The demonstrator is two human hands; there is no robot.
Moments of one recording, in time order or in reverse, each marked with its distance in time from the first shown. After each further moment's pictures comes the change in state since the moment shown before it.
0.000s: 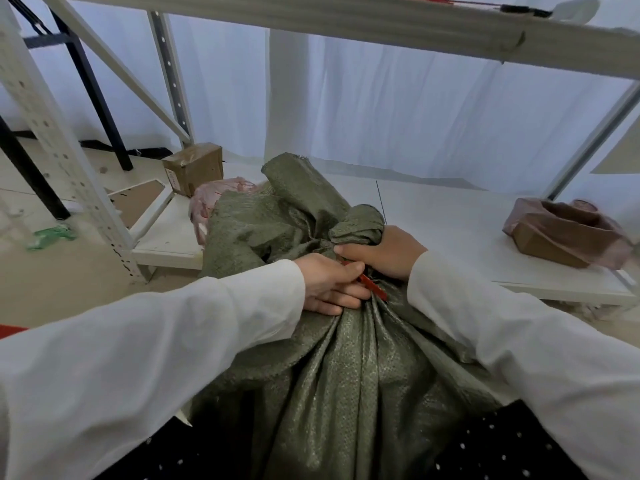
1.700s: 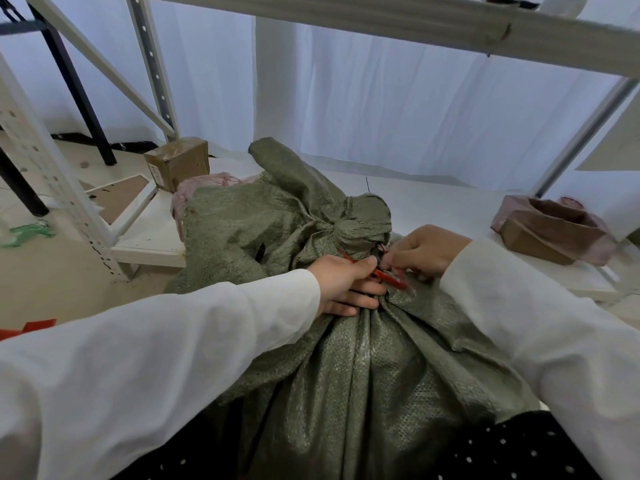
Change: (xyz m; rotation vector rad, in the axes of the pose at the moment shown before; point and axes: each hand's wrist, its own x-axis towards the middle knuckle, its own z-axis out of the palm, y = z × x) left_hand 0.019 0.005 0.039 -0.090 0.048 0.072; right_hand -0.027 0.026 -0.053 -0.074 -0.135 0.032
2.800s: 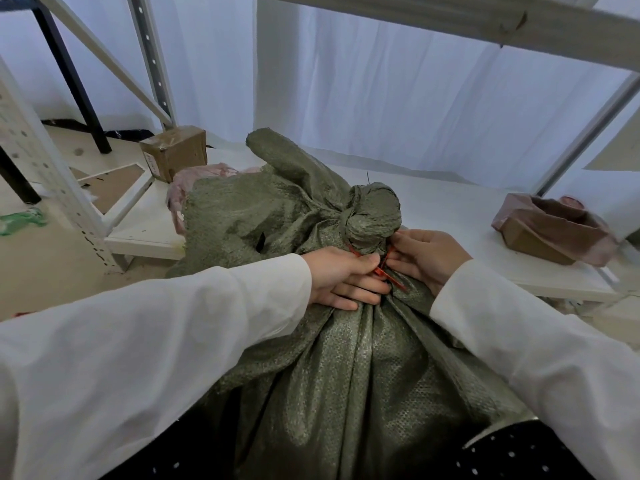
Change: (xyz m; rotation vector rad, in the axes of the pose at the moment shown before) left_hand 0.016 0.002 -0.016 0.077 -0.174 -0.018; right_hand 0.013 0.009 0.034 1.074 0.279 0.097
